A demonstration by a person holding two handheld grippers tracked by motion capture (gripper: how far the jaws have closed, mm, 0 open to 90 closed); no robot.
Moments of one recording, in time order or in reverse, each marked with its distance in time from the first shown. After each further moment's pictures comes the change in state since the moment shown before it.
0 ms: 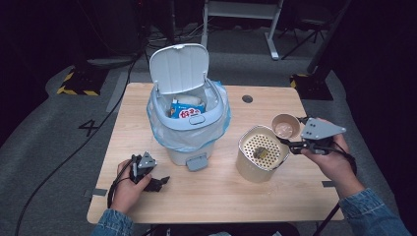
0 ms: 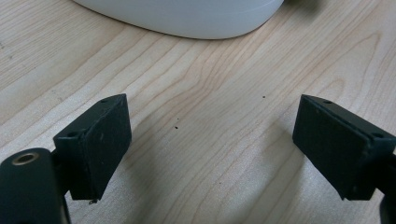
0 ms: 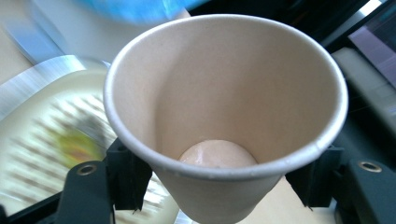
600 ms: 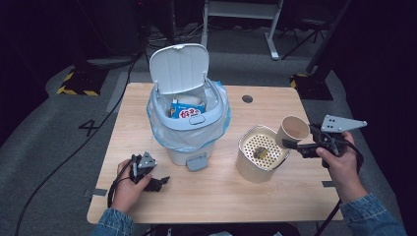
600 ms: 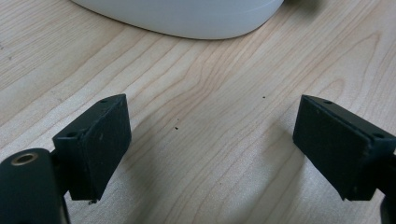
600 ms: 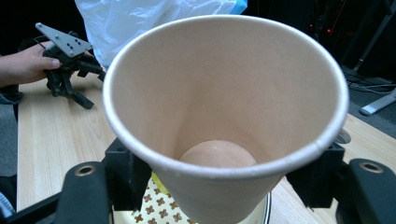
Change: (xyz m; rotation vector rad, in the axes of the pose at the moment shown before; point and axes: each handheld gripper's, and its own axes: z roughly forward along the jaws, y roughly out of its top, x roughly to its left) left arm 0.001 0.000 0.000 0.001 -0.002 0.004; right arm -0.008 -0.015 -0.019 -0.125 0.189 0.338
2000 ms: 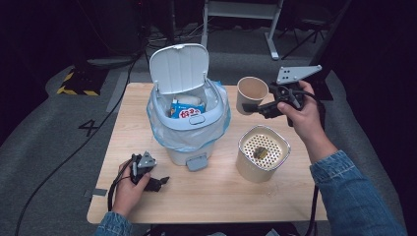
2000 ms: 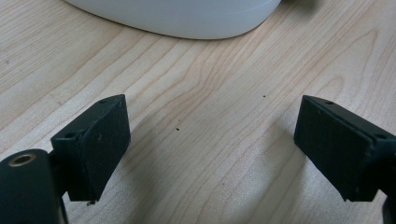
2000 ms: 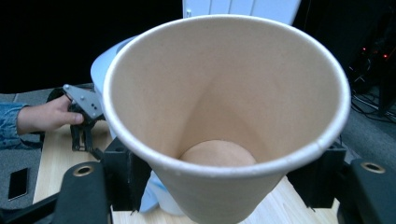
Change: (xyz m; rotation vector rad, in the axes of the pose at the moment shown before) left arm 0.003 0.000 0.000 0.002 -0.016 0.016; right arm 0.000 0.137 0.095 0.026 0.173 -0.091
